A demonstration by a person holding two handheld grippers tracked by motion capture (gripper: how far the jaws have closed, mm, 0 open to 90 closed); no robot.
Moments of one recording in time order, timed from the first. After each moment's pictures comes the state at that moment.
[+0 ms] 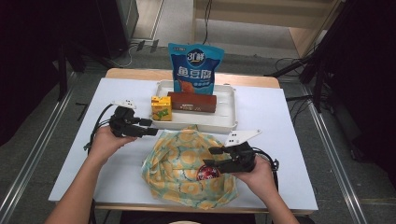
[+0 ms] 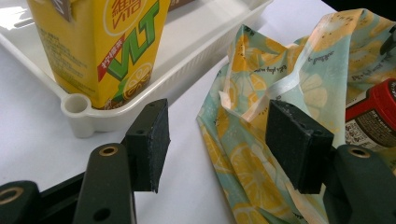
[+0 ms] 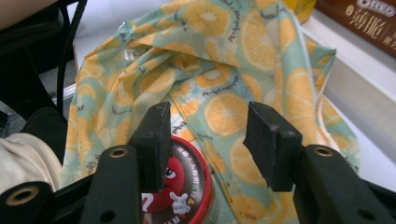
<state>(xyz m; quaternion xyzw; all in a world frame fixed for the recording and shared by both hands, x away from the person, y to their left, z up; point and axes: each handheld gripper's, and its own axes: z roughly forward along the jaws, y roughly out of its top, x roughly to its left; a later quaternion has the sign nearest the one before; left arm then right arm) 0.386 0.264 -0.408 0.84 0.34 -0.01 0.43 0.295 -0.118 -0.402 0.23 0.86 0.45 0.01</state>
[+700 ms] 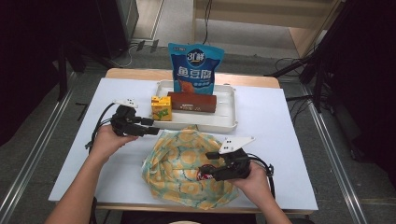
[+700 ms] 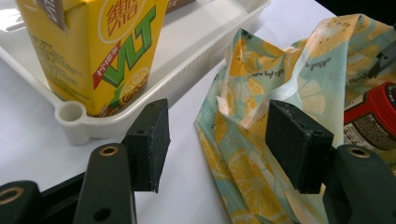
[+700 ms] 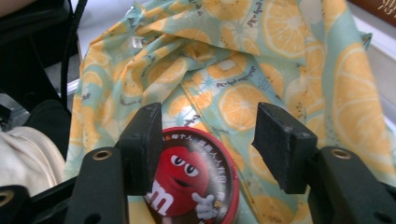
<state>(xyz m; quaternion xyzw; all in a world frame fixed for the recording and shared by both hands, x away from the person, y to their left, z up) 0.391 0.261 -0.408 0.84 0.34 -0.02 0.43 0.283 -0.108 -0.416 0.23 0.86 0.45 0.00</state>
